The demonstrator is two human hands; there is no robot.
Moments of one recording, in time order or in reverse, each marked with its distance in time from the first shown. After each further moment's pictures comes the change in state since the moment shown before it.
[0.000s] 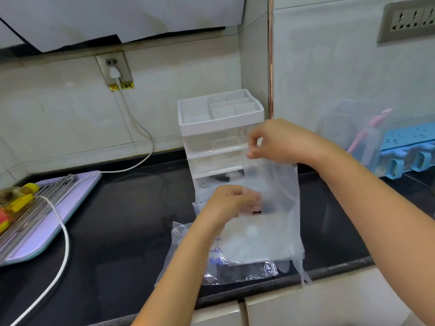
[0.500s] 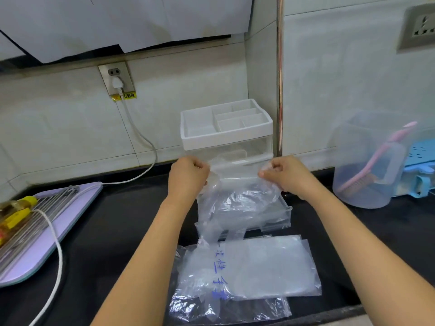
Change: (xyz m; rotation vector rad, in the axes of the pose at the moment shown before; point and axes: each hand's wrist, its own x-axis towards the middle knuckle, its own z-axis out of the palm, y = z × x) left_hand 0.072 0.026 -0.084 0.472 0.614 0.137; right_hand 0.039 0.068 0.081 0.606 0.126 0.263
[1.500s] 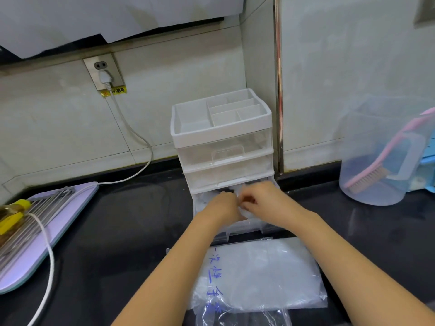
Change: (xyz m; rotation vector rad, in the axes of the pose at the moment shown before) left_hand -0.014 -0.006 0.087 0.731 -0.687 0.108; right_hand -0.009 0.011 0.051 -0.364 -0.226 -0.321
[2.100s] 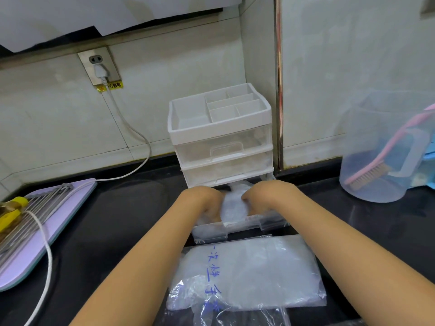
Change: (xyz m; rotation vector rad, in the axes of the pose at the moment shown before) left_hand 0.014 -0.035 -0.023 0.273 -0.335 0.012; right_hand 0.040 0.004 -0.001 -0.583 -0.663 0.269
